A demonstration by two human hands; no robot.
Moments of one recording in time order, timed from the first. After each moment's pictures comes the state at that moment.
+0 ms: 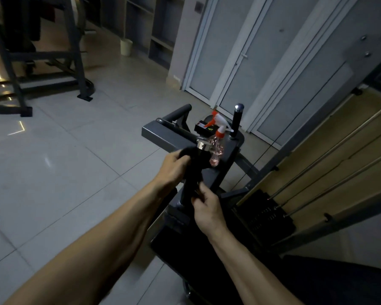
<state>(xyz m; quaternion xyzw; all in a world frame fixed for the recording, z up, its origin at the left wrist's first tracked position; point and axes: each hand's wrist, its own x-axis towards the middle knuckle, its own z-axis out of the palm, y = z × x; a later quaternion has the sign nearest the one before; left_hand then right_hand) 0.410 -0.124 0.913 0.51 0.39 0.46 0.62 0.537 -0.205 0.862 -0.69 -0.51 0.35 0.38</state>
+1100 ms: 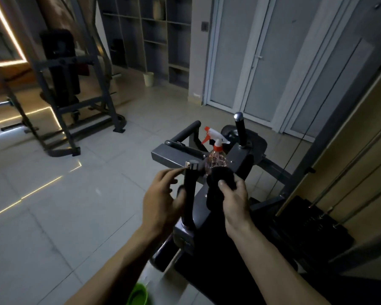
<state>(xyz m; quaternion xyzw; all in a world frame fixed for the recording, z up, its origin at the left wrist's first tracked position) 0.419 -0.170 0.927 0.68 0.51 0.49 0.19 0.594 -0.168 0.907 -0.57 -0.29 0.45 0.62</state>
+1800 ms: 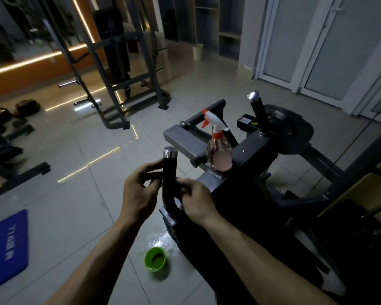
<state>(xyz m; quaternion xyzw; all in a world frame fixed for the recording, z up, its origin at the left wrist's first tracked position) 0.460 -0.168 0.908 0.53 0.63 0.52 0.24 0.610 -0.131 0.860 -0.50 -0.66 0.45 0.33</state>
